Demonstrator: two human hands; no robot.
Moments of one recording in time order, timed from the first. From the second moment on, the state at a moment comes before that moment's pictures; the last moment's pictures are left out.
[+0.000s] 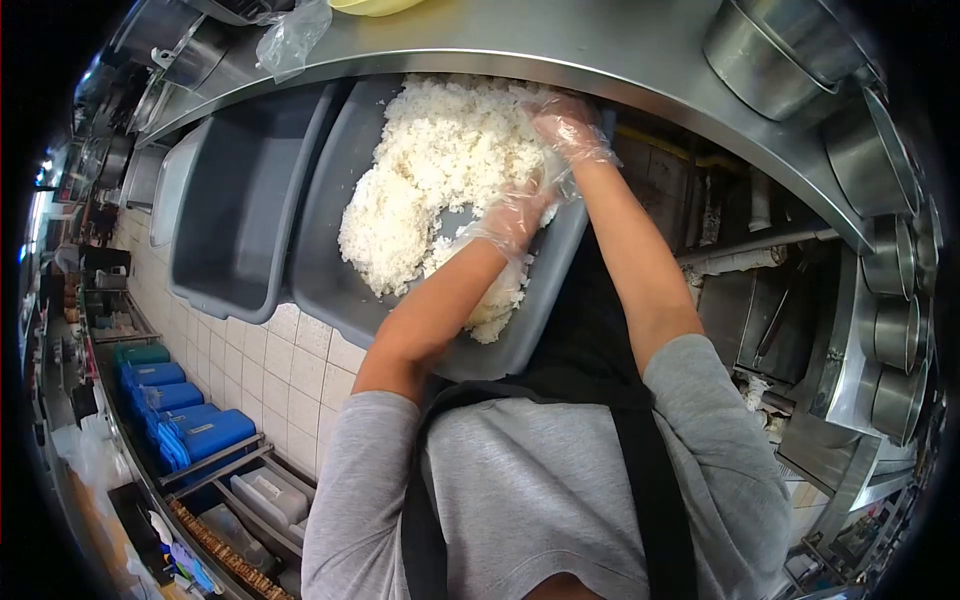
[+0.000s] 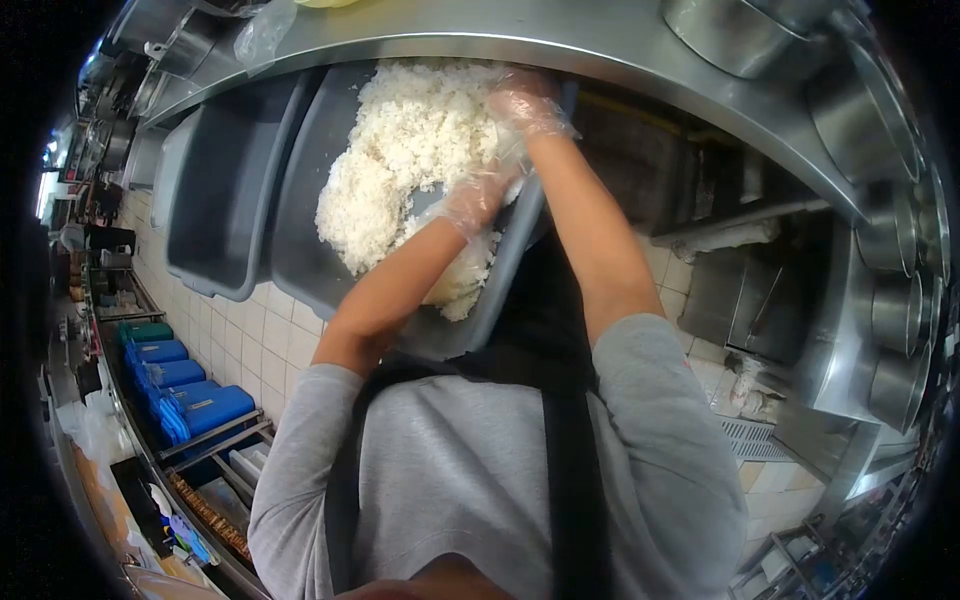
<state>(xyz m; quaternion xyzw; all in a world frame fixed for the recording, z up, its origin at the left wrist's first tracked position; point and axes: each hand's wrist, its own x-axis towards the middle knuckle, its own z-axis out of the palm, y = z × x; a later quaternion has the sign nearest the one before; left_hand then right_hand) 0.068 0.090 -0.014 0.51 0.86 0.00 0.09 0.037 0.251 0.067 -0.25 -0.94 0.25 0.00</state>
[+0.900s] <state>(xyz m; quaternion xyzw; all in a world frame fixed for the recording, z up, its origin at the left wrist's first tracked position) -0.059 0.068 0.054 0.17 0.91 0.38 -0.03 0.029 0.195 0.067 -0.04 -0.85 0.50 0.17</state>
